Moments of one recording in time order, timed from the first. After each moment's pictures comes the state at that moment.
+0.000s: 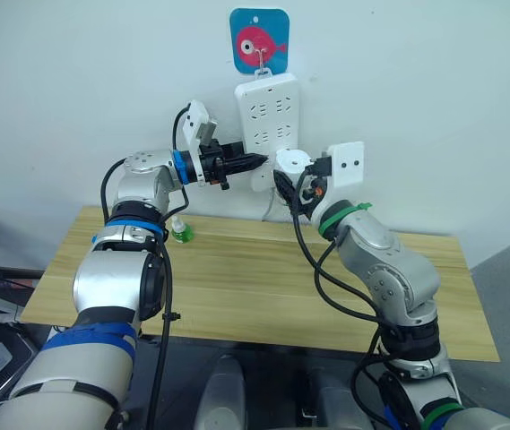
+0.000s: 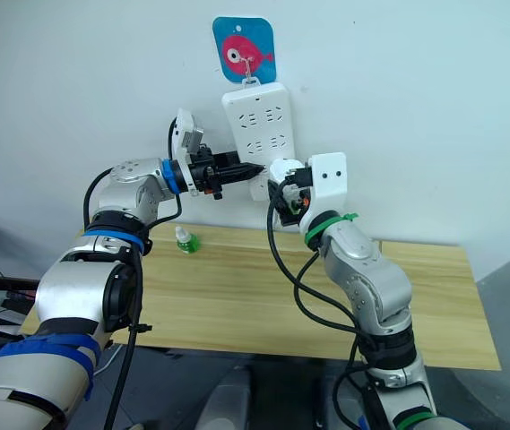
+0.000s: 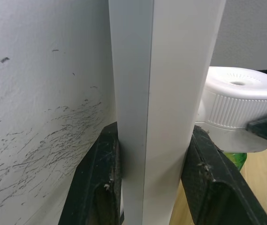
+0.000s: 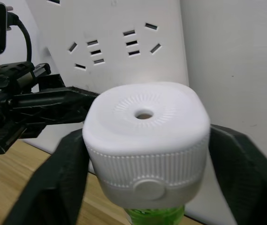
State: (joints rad) left arm -1.21 0.40 0.10 1.16 -0.20 -0.03 -1.30; right arm -0.56 -0.02 0.10 -0.39 0.36 0.82 -0.03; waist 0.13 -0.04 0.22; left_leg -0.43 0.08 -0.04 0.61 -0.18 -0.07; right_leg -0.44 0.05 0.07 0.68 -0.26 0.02
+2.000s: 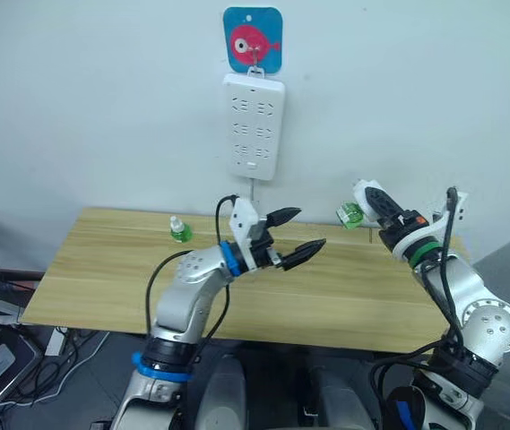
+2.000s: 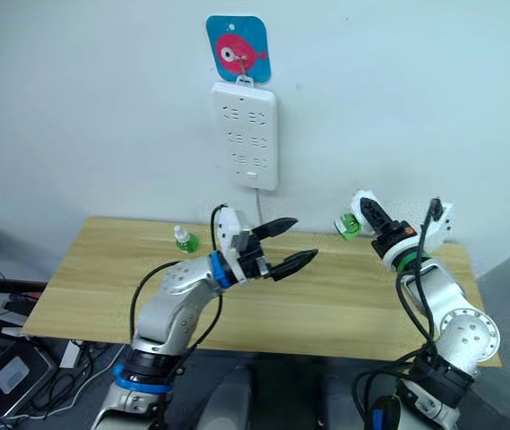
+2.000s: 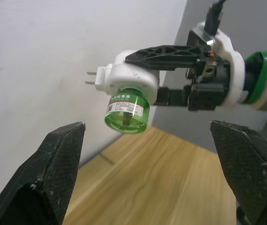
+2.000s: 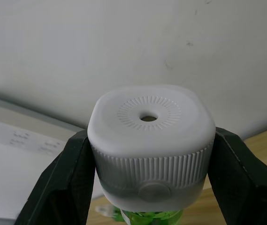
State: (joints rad) left arm -0.39 0.09 -0.14 -0.06 -0.33 0.27 -0.82; right arm -0.39 0.01 -0.68 -0.35 1.34 1.09 -0.30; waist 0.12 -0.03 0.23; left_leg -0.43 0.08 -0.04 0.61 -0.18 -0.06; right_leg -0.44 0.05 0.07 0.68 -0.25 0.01
